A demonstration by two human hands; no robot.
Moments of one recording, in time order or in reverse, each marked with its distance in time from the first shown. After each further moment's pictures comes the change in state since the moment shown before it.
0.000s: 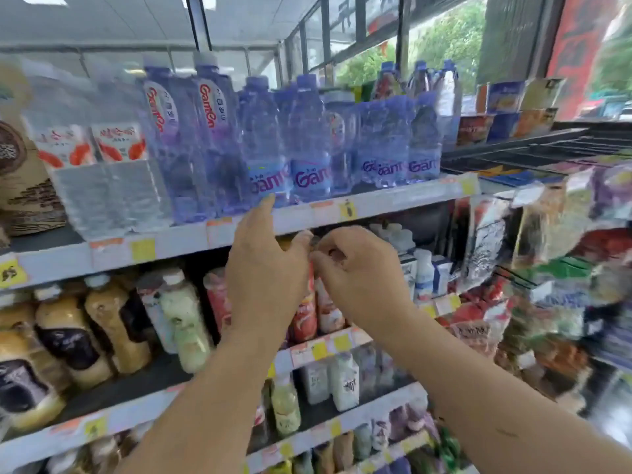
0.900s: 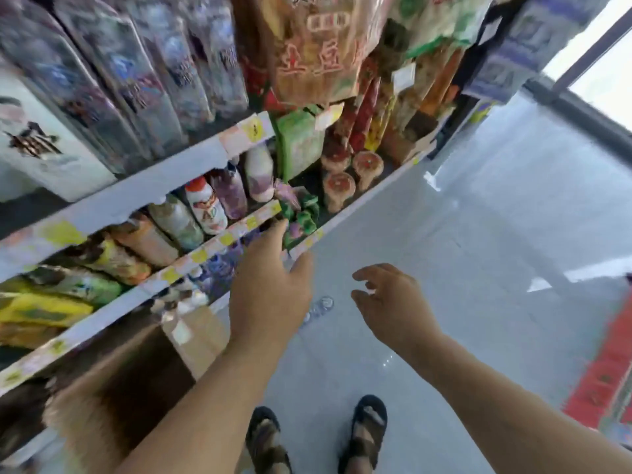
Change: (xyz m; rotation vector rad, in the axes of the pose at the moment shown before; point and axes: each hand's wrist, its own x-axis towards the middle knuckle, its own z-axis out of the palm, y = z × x) left_hand -0.415 -0.140 0.375 -0.054 -0.899 -0.360; right_hand -0.461 0.414 -0.001 -0.264 -0.511 0.987
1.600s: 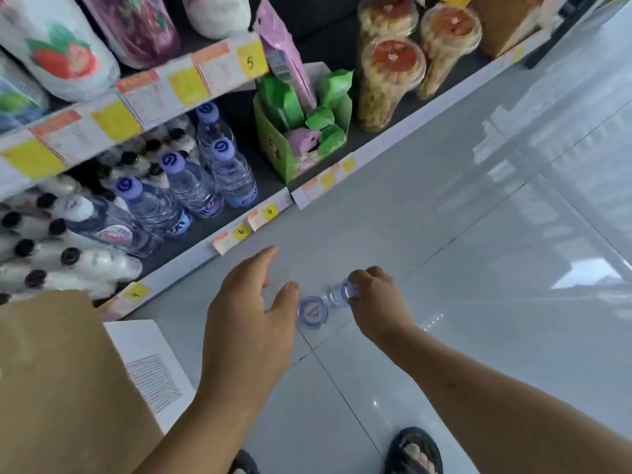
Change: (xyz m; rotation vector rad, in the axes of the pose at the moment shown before) left_hand 0.058 -0.287 0.246 -0.016 -0.009 -0.216; right_hand 0.168 0.267 0.357 -0.224 -0.182 0.013
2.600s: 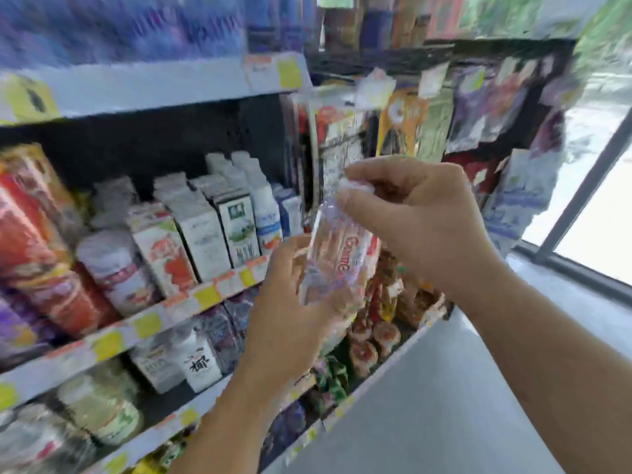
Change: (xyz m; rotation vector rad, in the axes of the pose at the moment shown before) left_hand -0.187 0.520 -0.468 -0.522 -0.054 0.719; right_hand -0.348 -0.417 -0.776 0.683 0.740 -0.753
